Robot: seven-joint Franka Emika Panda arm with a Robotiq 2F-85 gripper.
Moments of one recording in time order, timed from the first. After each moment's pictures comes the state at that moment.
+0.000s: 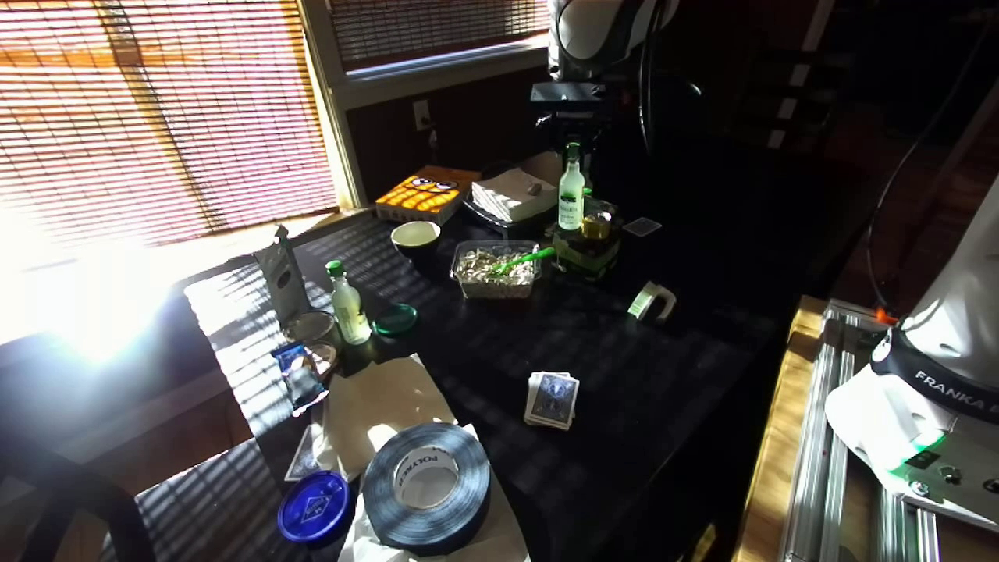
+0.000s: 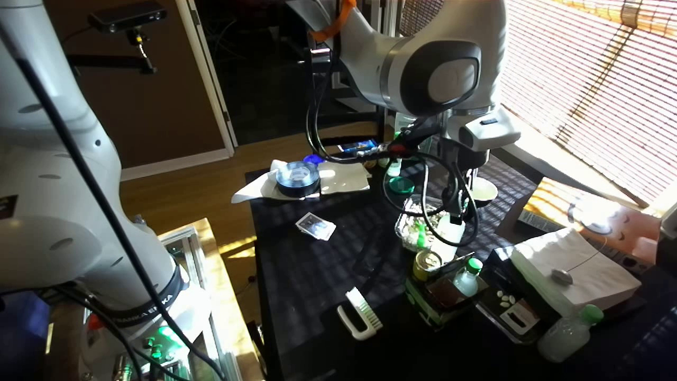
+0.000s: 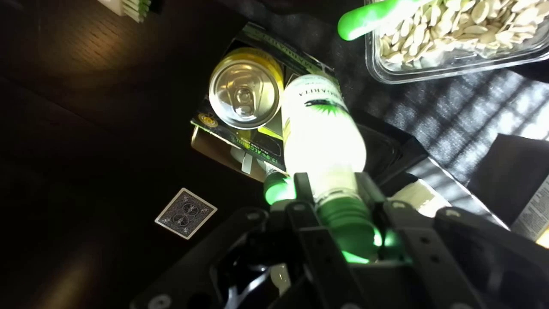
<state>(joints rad) -0.06 0.16 -0.24 -2.19 -0.24 2.47 1.05</state>
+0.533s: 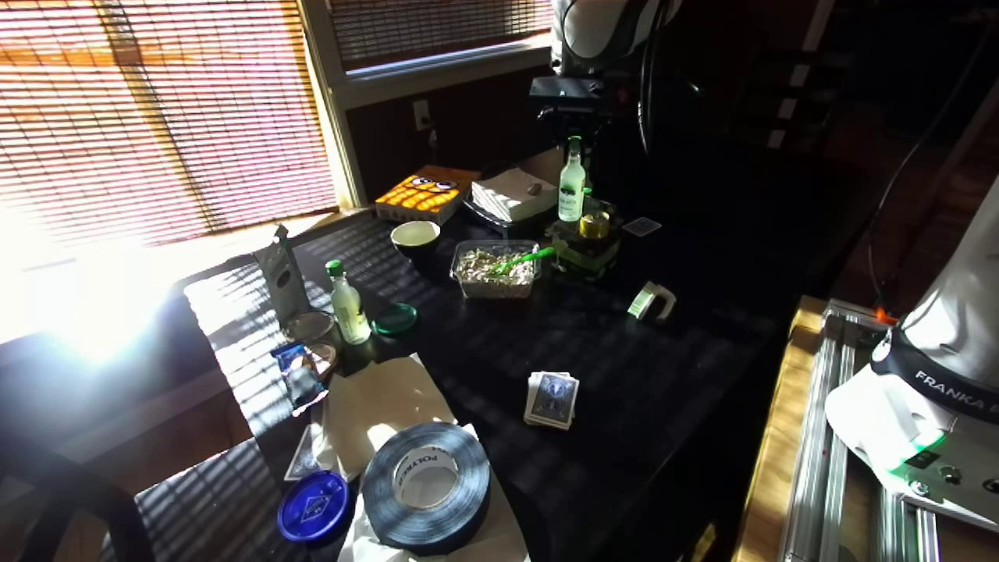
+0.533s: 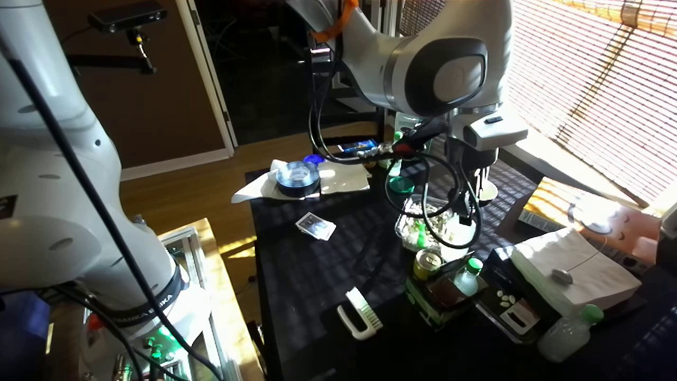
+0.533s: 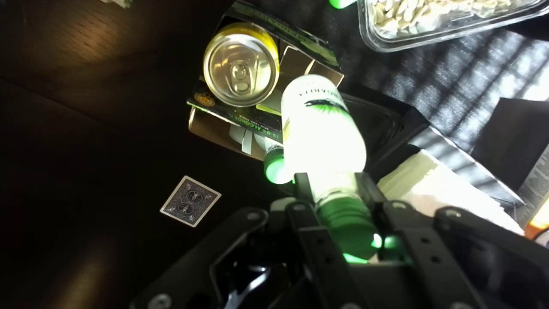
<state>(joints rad) -0.07 0.16 -0.26 -2.19 -0.28 2.50 1.13</state>
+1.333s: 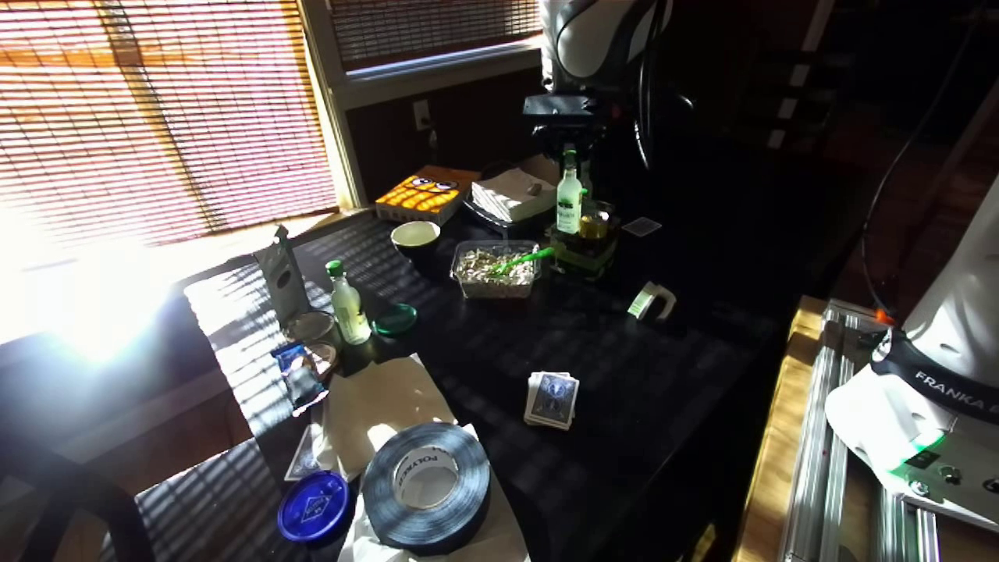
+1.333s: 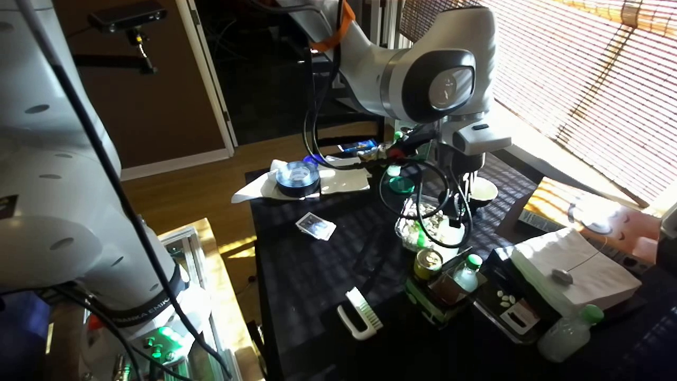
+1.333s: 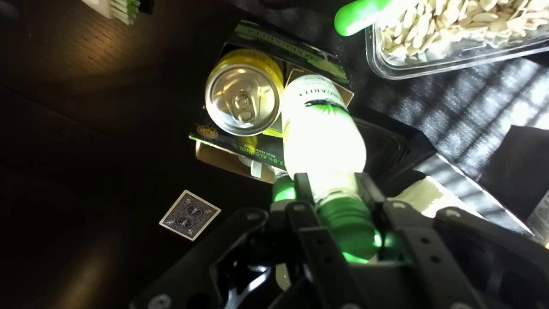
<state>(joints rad) -0.06 0.20 -0.23 -2.19 -0.30 2.49 1.16</state>
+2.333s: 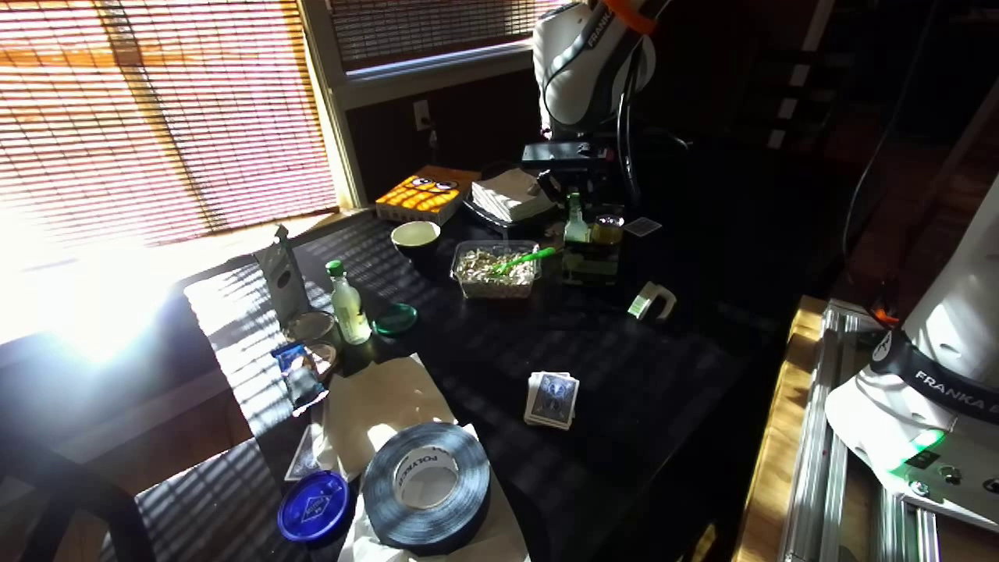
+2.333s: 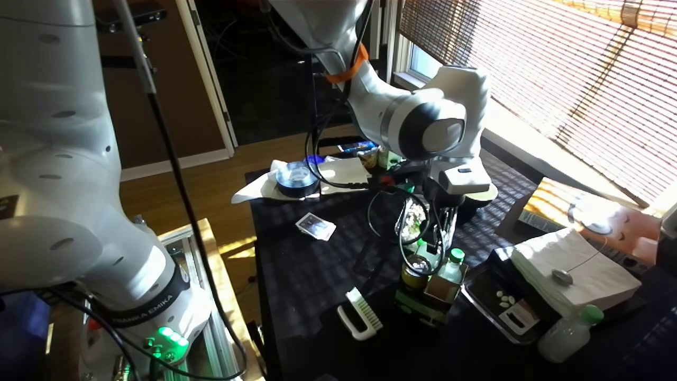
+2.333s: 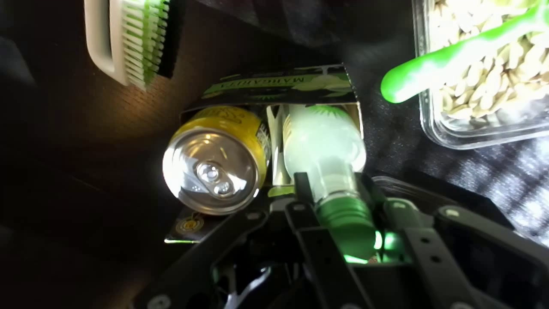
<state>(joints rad) -0.06 0.34 -0.22 -2.18 -0.21 2.49 1.16</state>
